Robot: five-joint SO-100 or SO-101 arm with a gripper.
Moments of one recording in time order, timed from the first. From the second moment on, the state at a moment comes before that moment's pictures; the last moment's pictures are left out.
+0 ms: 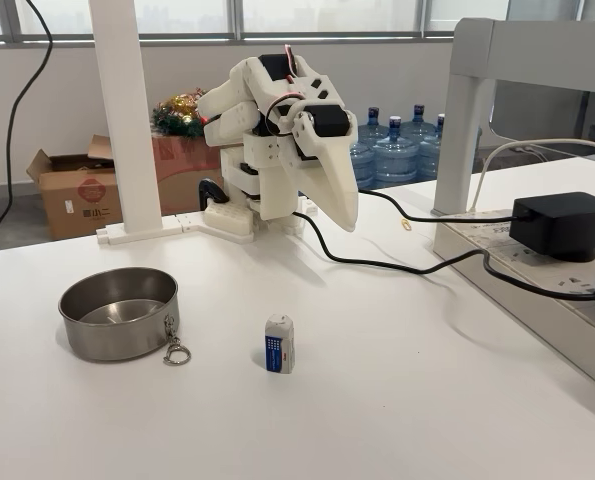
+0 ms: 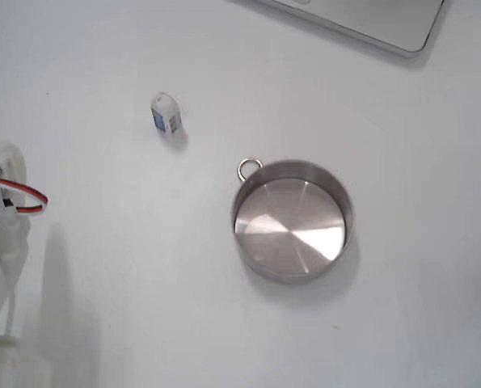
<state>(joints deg) -7.5 200.1 181.2 60.6 -4.5</state>
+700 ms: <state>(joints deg) -7.5 200.1 181.2 60.6 -4.5</state>
